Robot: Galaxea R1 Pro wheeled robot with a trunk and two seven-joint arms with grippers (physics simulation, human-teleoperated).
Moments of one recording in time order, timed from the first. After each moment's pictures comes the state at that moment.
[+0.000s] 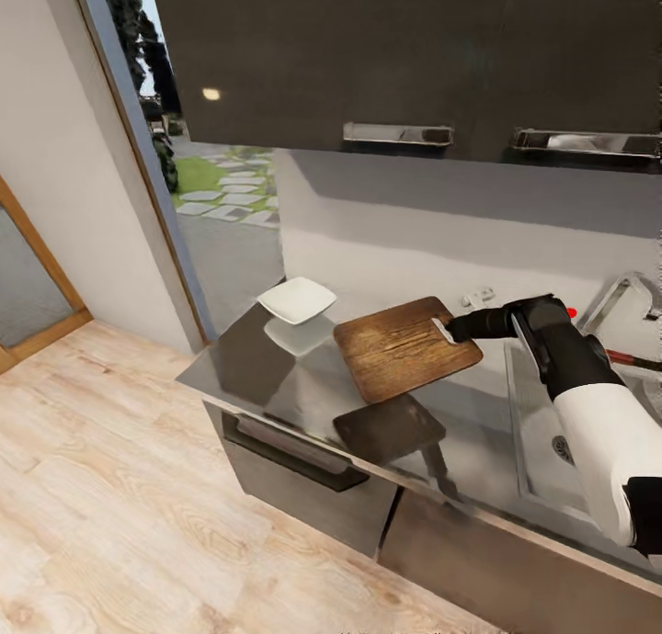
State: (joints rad) left arm -0.01 -0.01 0.01 -0.37 0.01 -0.35 0.16; right arm -1.15 -0.24 0.07 -0.84 0.24 0.76 0.73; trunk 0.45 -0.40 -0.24
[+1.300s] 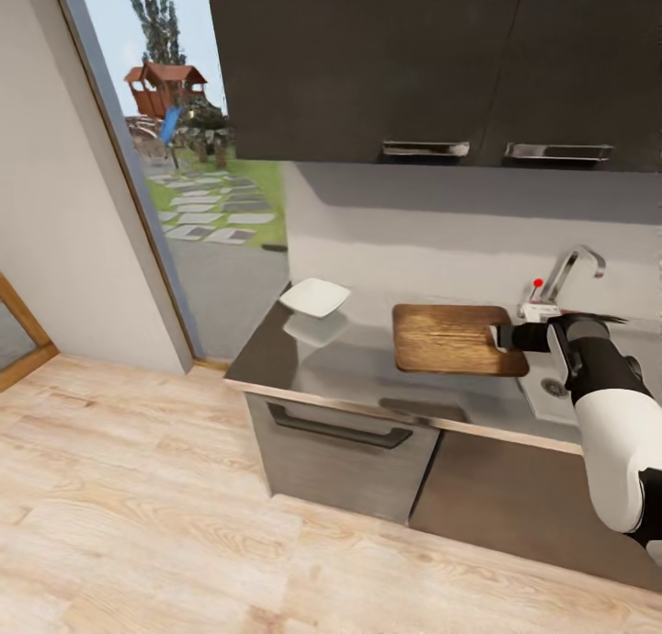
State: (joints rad) left arm -0.01 0.00 0.02 -0.35 0.01 -0.35 0.16; right arm -1.15 -0.27 -0.23 -0.69 0.24 0.75 0.36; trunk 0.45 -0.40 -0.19
